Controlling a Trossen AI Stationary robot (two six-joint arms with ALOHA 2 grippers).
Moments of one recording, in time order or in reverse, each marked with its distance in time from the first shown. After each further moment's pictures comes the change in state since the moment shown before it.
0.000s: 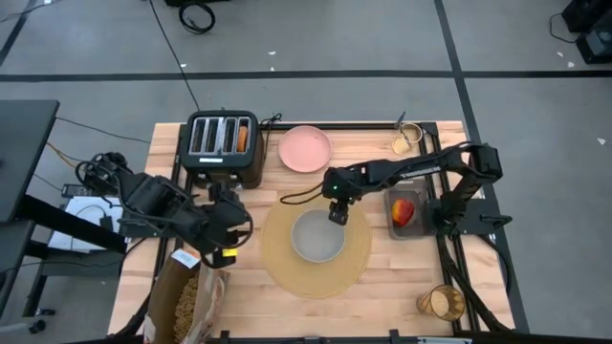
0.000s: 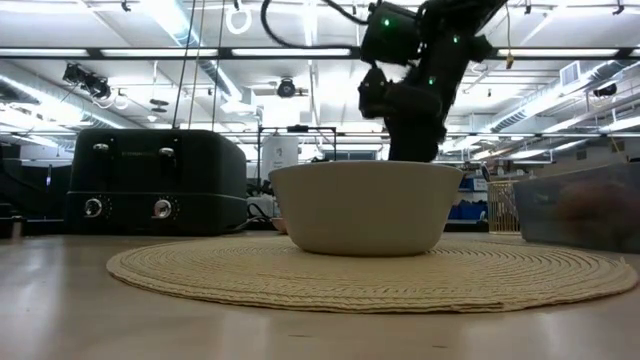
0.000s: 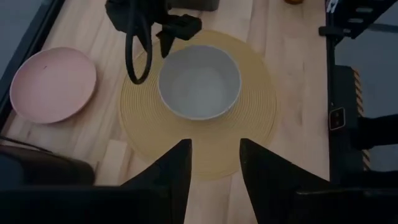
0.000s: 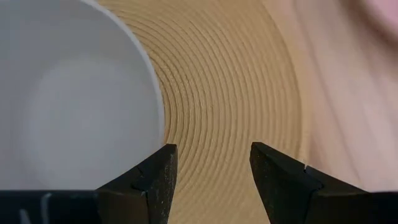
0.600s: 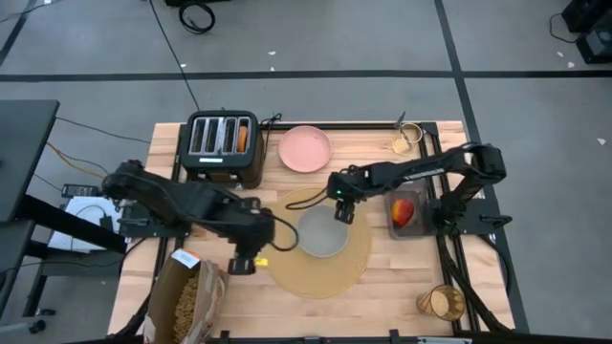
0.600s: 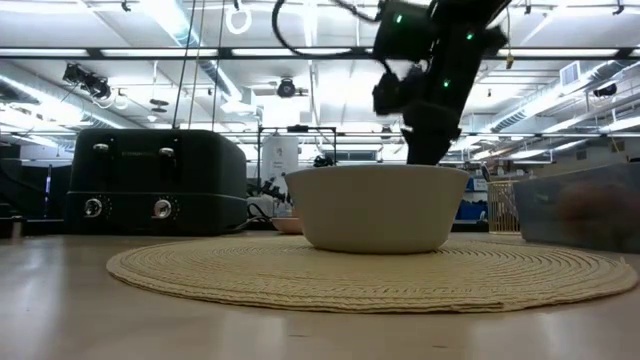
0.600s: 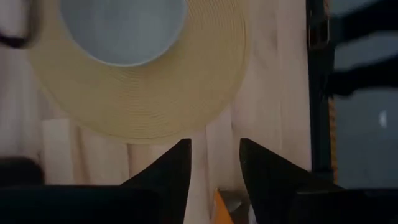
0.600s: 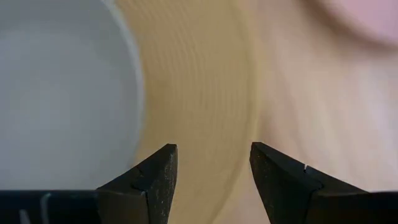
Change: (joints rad) left arm 0.150 0.169 0.001 -0.025 0.393 0.222; right arm 0.029 -0.013 -0.045 -0.055 0.147 -0.019
